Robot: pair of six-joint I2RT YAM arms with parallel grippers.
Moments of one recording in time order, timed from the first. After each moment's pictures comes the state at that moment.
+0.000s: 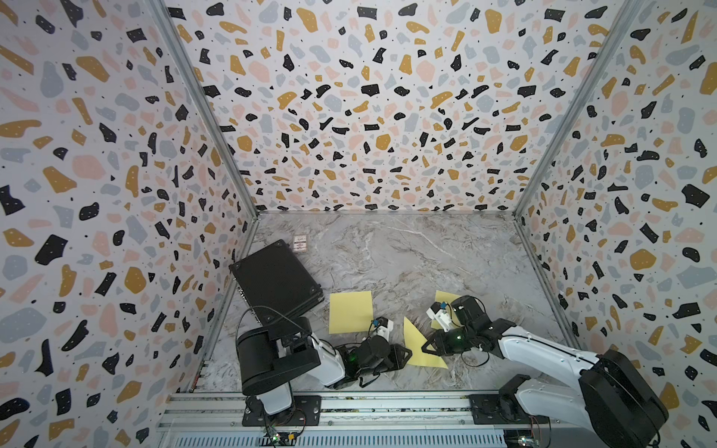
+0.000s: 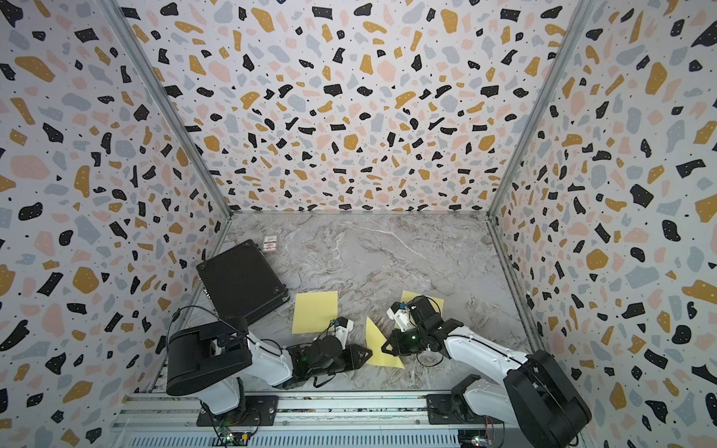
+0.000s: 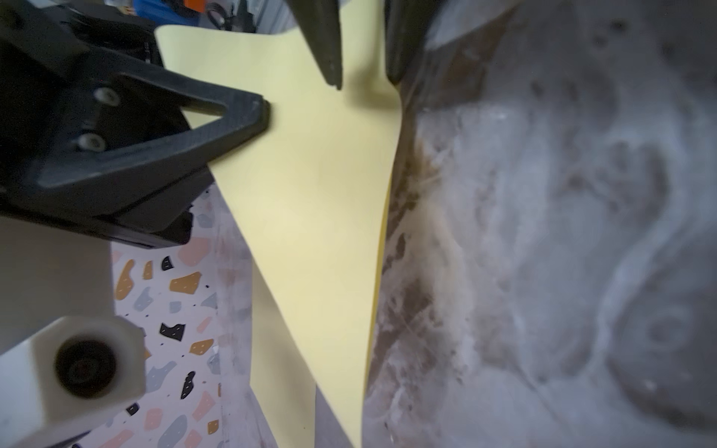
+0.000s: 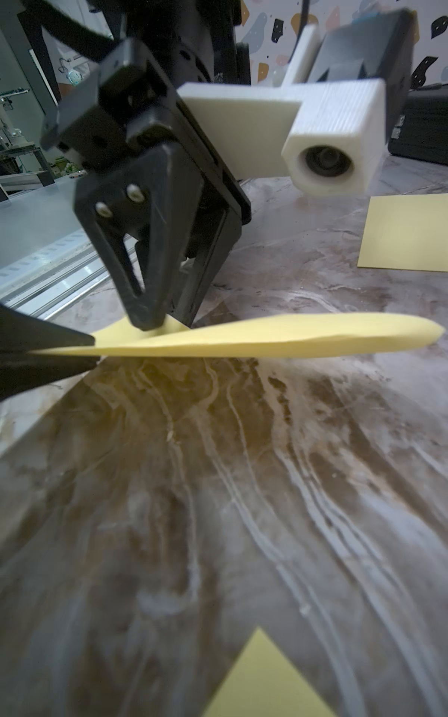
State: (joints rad) left arm -1.19 1.68 0.36 0.76 0.03 -1.21; right arm 0.58 1.16 0.41 -0.29 -0.65 0.48
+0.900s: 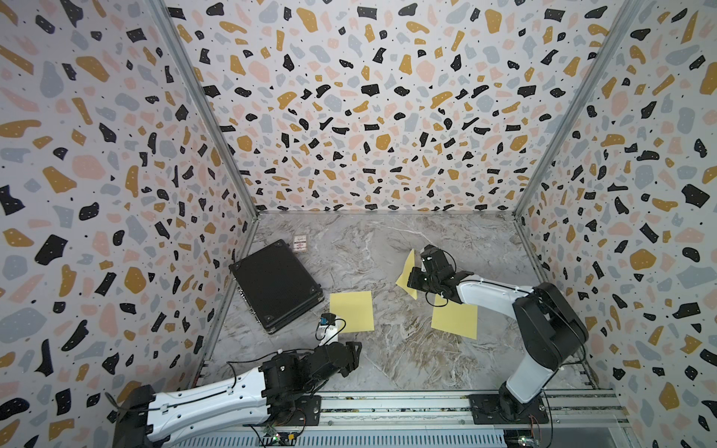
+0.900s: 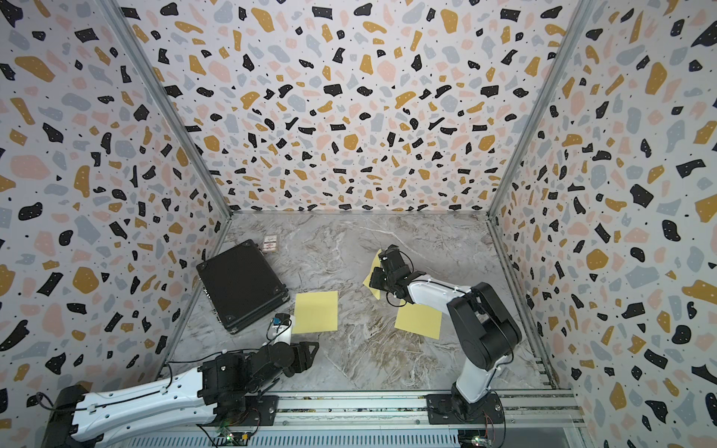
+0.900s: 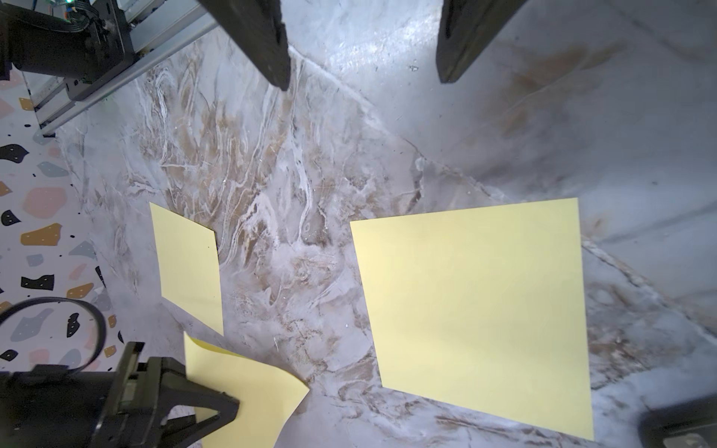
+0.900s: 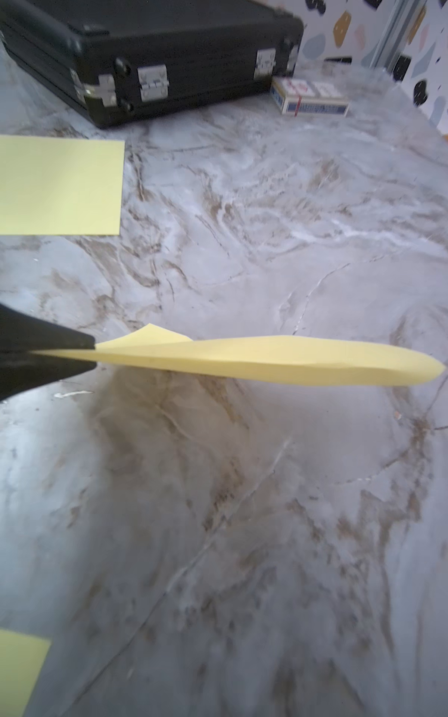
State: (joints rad) left arm -1.19 0.64 0.34 -0.49 -0.38 -1.08; right arm 0.58 1.76 1.00 -0.07 -0.05 0.70
